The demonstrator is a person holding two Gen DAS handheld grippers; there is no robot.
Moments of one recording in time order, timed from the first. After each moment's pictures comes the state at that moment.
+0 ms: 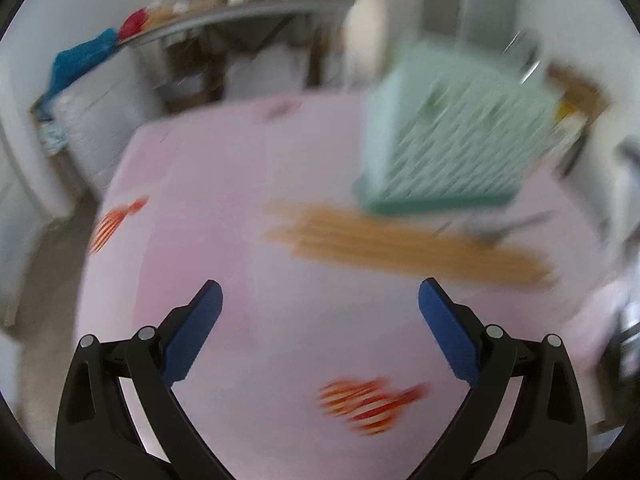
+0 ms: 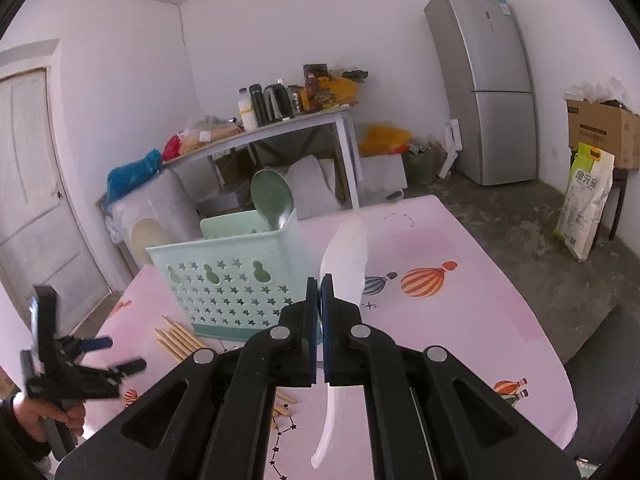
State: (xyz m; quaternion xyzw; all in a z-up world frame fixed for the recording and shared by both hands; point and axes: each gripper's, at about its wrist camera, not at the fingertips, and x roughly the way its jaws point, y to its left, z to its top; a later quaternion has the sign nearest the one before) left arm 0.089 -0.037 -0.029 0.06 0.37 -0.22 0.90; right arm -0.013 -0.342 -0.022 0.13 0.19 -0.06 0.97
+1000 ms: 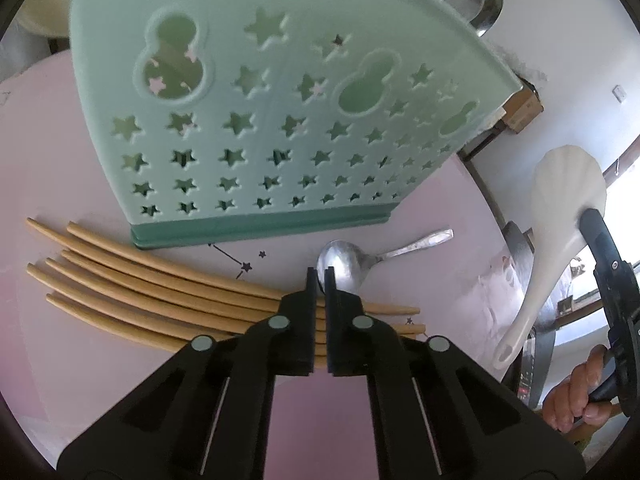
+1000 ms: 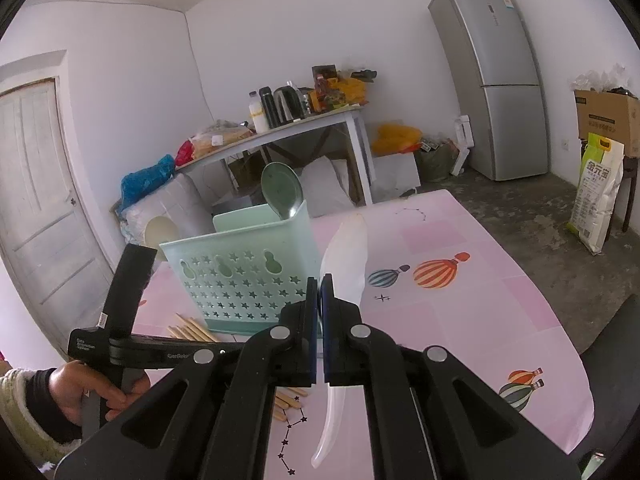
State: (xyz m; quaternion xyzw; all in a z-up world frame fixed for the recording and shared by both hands) left arm 0.145 -0.130 -0.053 -0.02 0.50 -0.36 0.79; right arm -0.019 -0.342 -0.033 0.15 0.18 -0.03 0.97
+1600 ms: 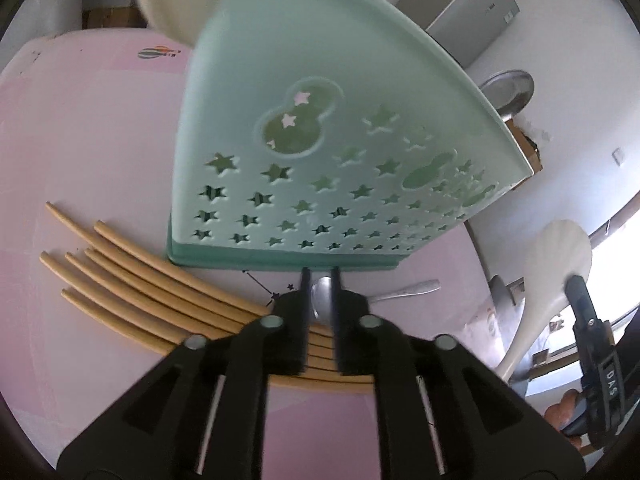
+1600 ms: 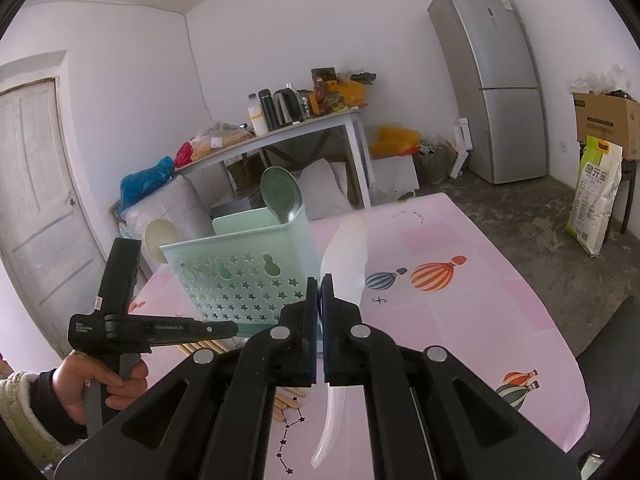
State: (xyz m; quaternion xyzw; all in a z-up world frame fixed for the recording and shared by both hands) left arm 0.177 -0.105 -0.044 -0.12 0.48 -0.33 0.80; right arm -0.021 -0.342 -0.032 0.14 0.18 -0.03 0.97
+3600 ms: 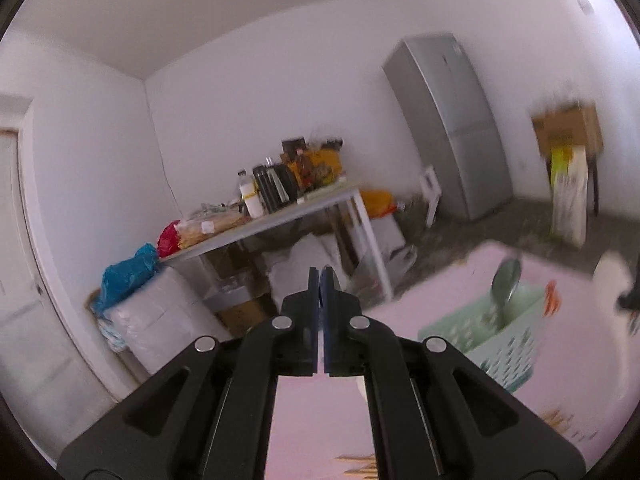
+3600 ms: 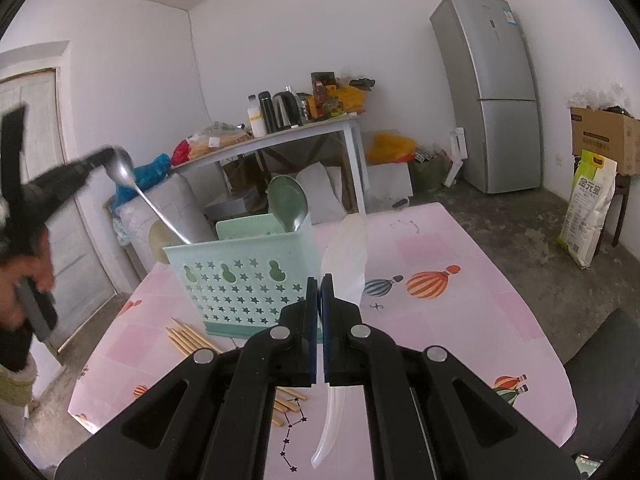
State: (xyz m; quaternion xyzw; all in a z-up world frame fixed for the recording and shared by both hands) left arm 0.091 -0.117 0.114 0.21 0.06 -0.16 0.96; right arm -0.032 -0.337 -0.019 0.12 0.17 -0.05 0.98
